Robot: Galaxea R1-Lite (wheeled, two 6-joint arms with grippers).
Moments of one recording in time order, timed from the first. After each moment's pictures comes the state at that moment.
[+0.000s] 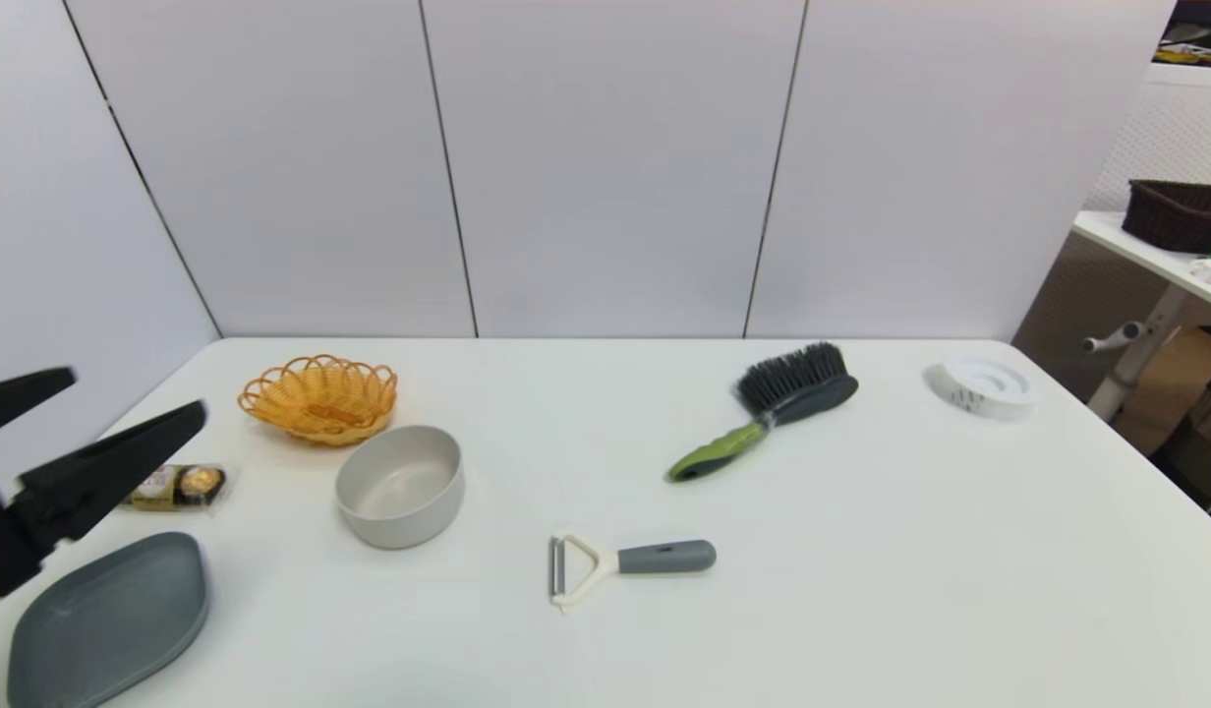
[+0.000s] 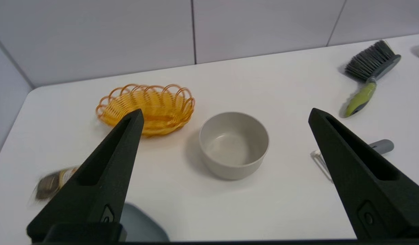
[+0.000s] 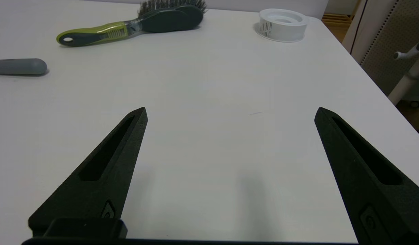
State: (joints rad) left arm -0.31 0.89 -0.59 -0.22 0.00 0.05; right arm 0.00 0.00 0.00 0.01 0.02 -0.06
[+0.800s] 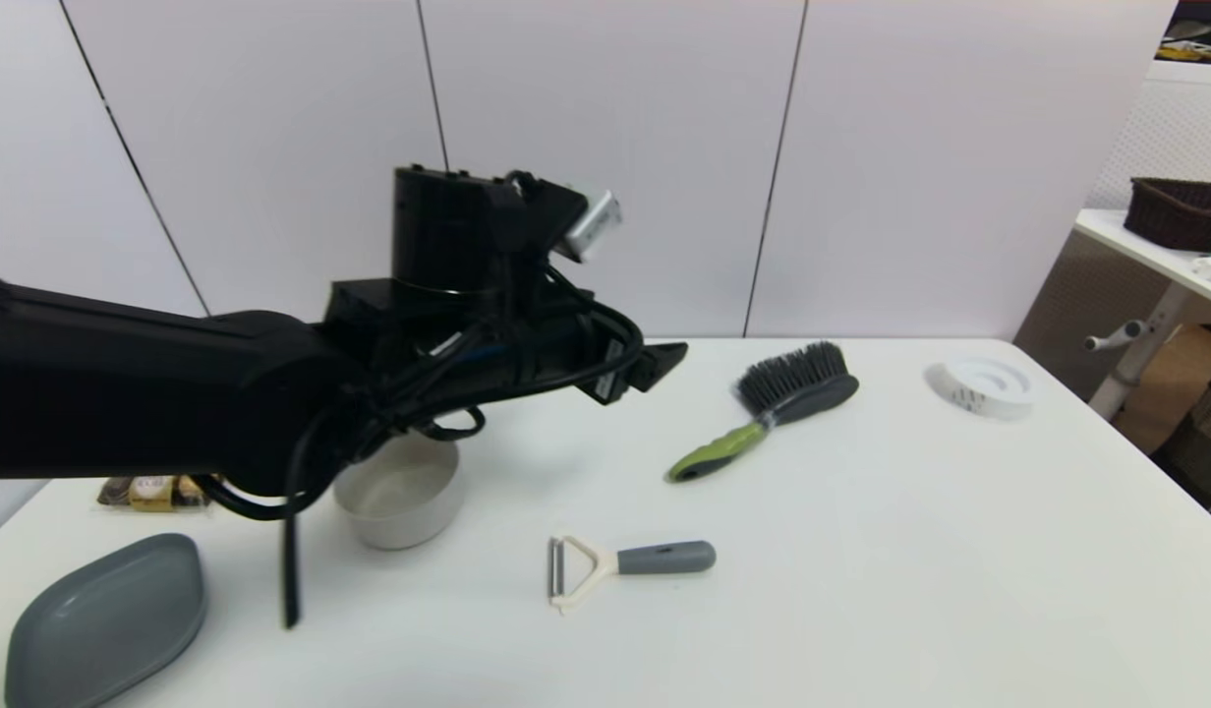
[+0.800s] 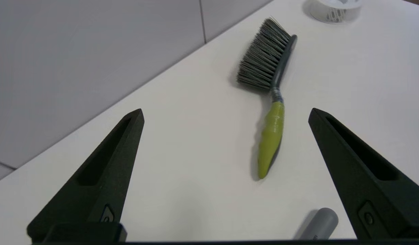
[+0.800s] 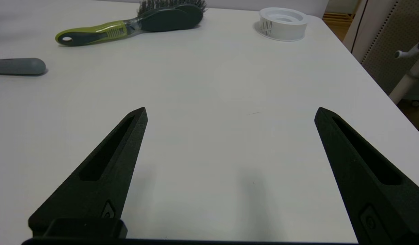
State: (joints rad) left arm -0.72 1.84 -1.23 -0.37 -0.04 0.14; right arm 0.00 0.00 0.00 0.01 0.02 -0.06
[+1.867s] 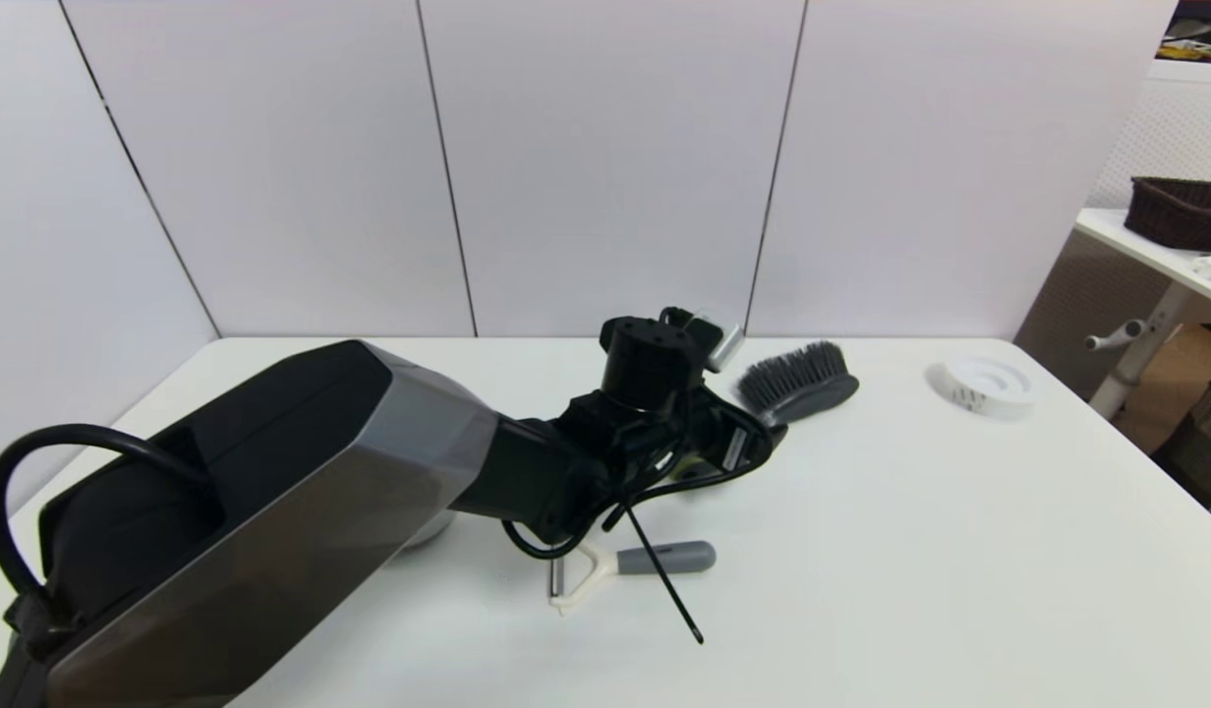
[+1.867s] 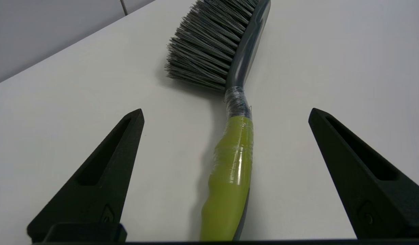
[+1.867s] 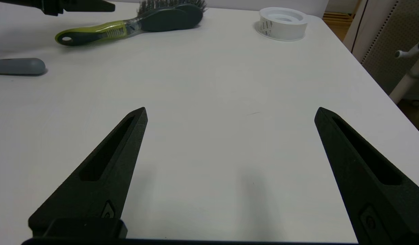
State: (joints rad) left arm -0.81 2.34 -1.51 -0.58 -0.06 0.04; right arm 0.00 0.00 0.00 0.01 0.02 -0.06
